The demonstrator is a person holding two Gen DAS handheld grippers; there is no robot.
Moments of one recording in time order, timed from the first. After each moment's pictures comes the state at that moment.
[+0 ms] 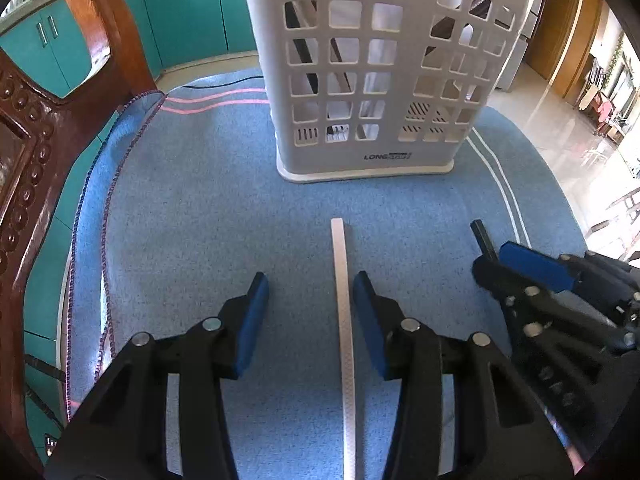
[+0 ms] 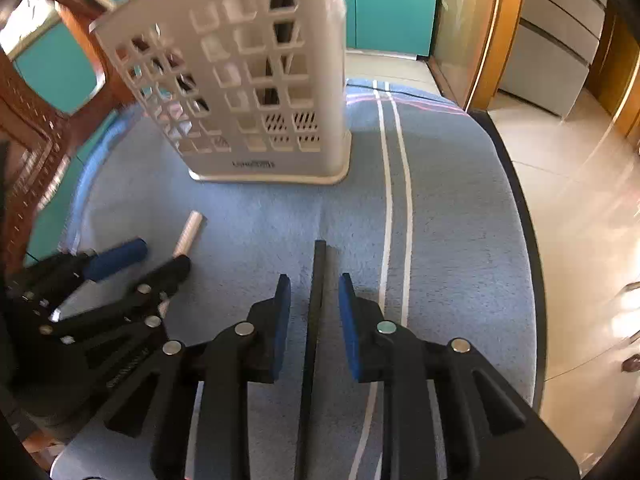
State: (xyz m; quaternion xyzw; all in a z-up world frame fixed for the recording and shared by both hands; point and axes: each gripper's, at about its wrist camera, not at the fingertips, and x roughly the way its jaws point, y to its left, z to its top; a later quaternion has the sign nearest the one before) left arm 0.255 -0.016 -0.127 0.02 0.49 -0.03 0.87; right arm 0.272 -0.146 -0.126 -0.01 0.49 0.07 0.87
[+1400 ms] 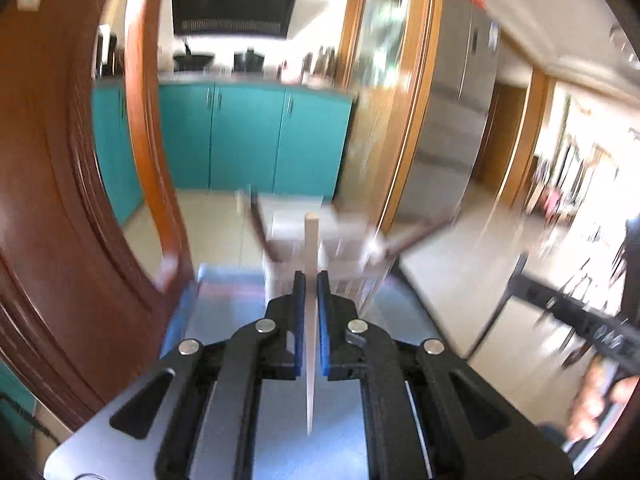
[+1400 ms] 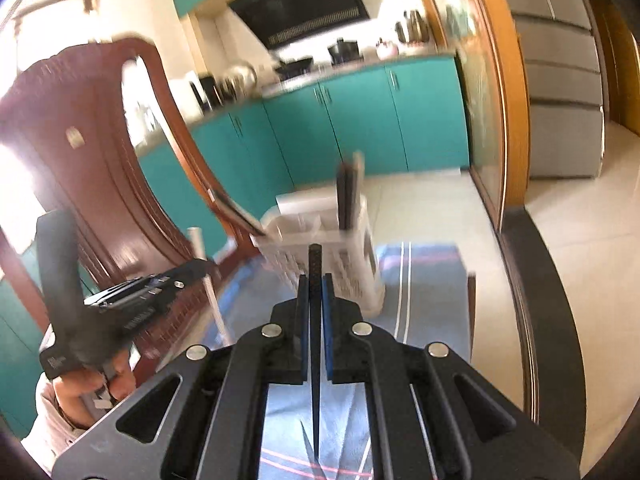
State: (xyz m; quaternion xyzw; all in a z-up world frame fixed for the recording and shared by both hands) left arm 0.165 0.013 0.075 -0.07 0.22 -0.10 0.97; right arm 0.148 -0.226 0.057 0.10 0.26 0.20 0.94
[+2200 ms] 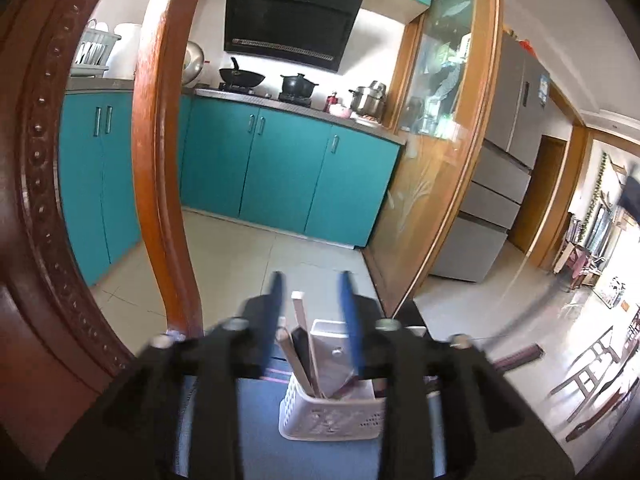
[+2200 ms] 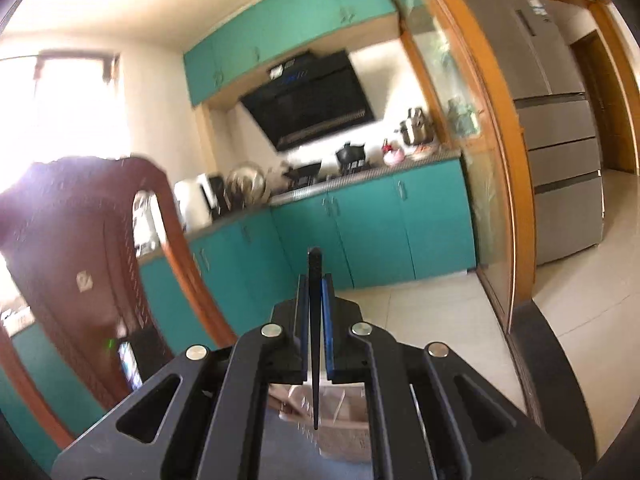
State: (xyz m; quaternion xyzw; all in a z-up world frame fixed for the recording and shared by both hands) left arm 0.284 0.034 0.063 -0.12 0.19 -0.02 0.97; right arm 0.200 -0.211 0.158 0.14 0.08 0.17 0.97
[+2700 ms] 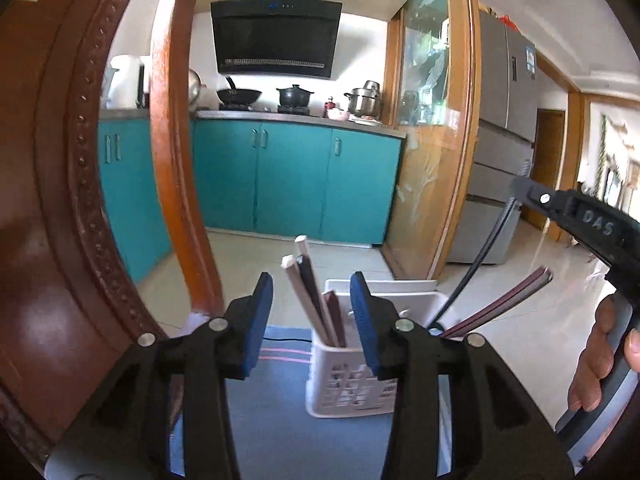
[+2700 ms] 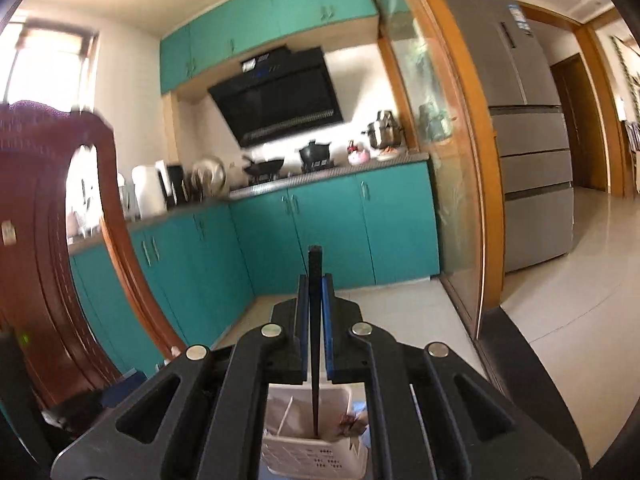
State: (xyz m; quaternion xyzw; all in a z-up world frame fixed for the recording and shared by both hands) left arm 0.234 0.014 0.030 -0.04 0.16 0.01 0.99; right arm 0.249 -0.193 0.093 0.09 0.09 0.11 0.99
